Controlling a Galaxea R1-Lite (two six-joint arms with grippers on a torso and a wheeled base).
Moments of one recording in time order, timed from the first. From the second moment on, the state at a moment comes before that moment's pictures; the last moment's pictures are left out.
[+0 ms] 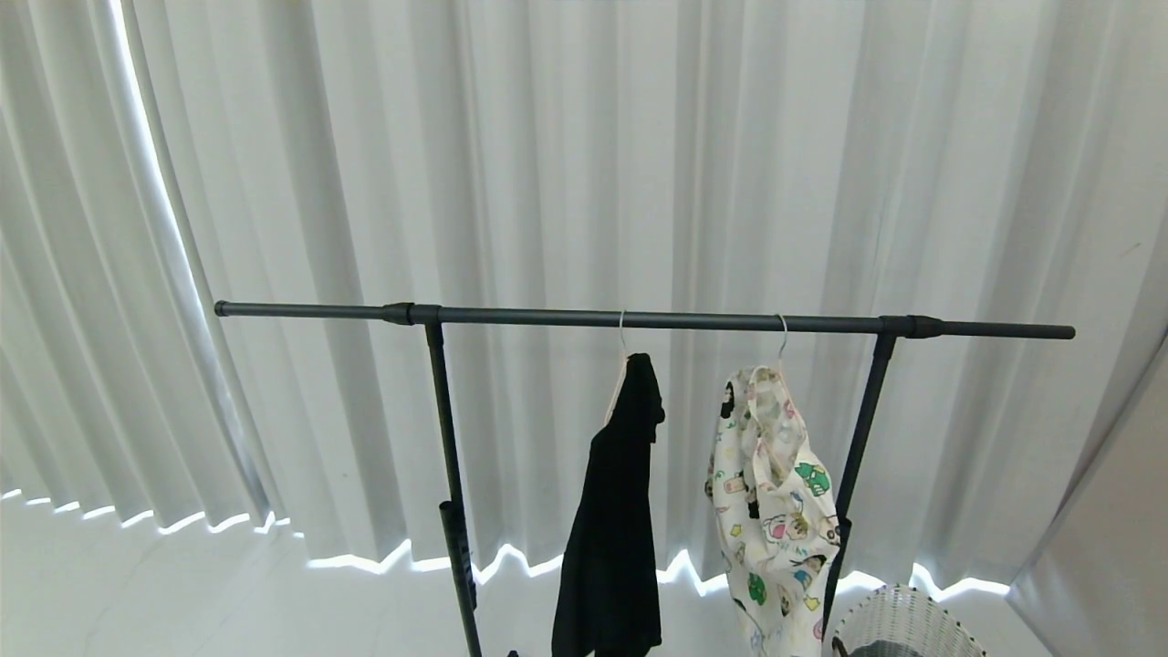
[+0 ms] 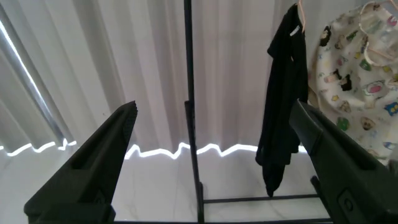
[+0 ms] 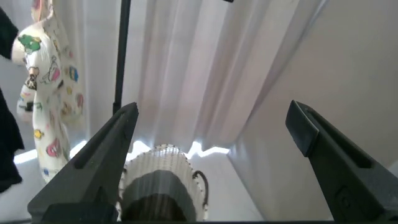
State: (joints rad) left arm -0.03 0.07 0.00 0.01 -0.08 0.08; right arm 0.10 0.10 0.00 -0.10 -0.35 -0.17
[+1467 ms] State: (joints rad) left arm 0.01 0.00 0.00 0.01 -0.08 0.06; right arm 0.00 0.00 0.00 -0.01 -0.04 0.02
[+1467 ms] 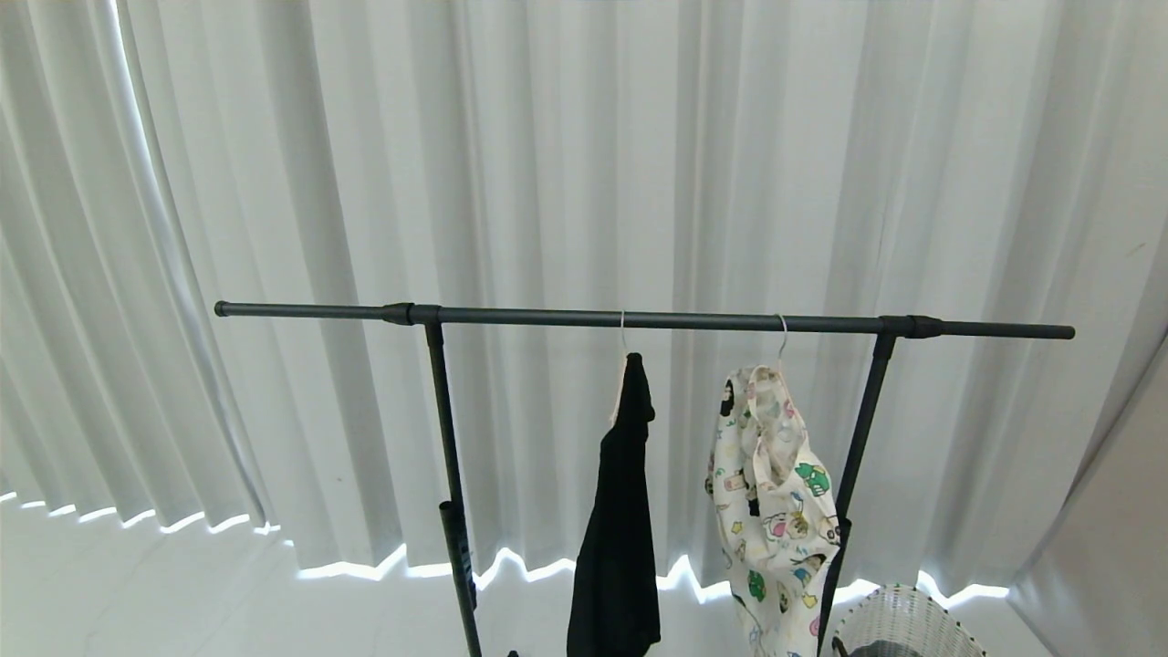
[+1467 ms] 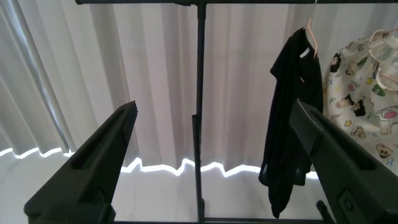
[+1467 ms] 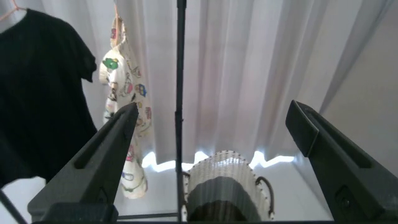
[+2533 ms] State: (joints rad) left arm 0.01 0.00 0.00 0.01 -0.08 0.04; right arm 0.00 0.00 0.00 -0.01 -0.04 0.02
